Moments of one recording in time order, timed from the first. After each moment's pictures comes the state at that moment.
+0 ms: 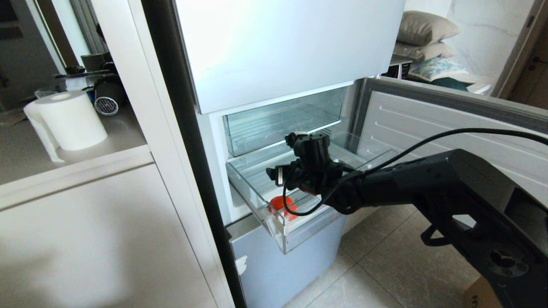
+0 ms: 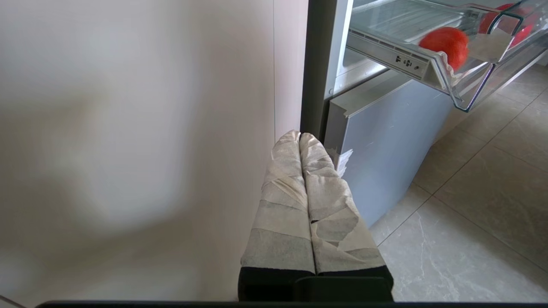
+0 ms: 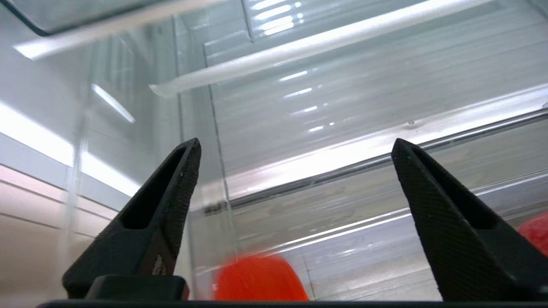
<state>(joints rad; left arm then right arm) 0.00 0.00 0.00 0.01 0.00 0.01 0.63 2.39 -1.75 -0.38 -0.19 0.21</state>
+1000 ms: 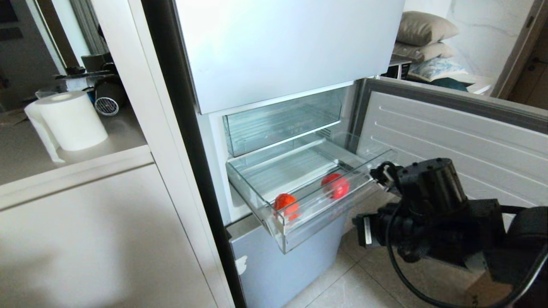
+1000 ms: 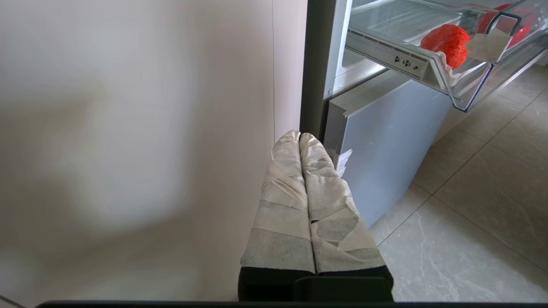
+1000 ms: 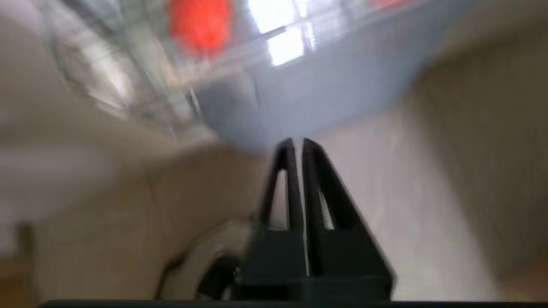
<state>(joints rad) 0.00 0.00 0.00 0.01 0.00 0.01 0.63 1.65 -0.80 -0.25 -0.22 0.34</state>
